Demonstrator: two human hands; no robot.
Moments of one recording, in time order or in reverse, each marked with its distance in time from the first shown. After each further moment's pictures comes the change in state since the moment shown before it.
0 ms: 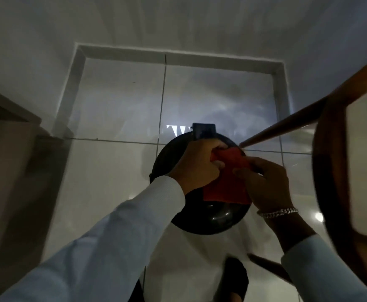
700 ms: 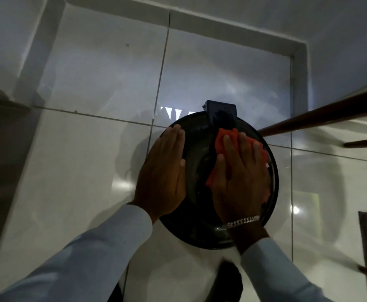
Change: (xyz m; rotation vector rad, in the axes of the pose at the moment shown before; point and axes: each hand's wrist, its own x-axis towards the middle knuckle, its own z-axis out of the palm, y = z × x) left_hand -0.023 -0.153 0.025 0.348 0.354 0.134; right_hand 0.039 0.072 0.113 -0.573 0.235 -0.438
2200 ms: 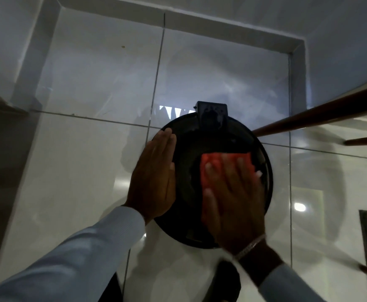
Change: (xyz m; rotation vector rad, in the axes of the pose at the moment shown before) left_hand 0.003 0.000 0.001 0.045 -0.002 0.016; right_hand -0.033 0.034 -0.014 -0.155 -0.123 -0.312
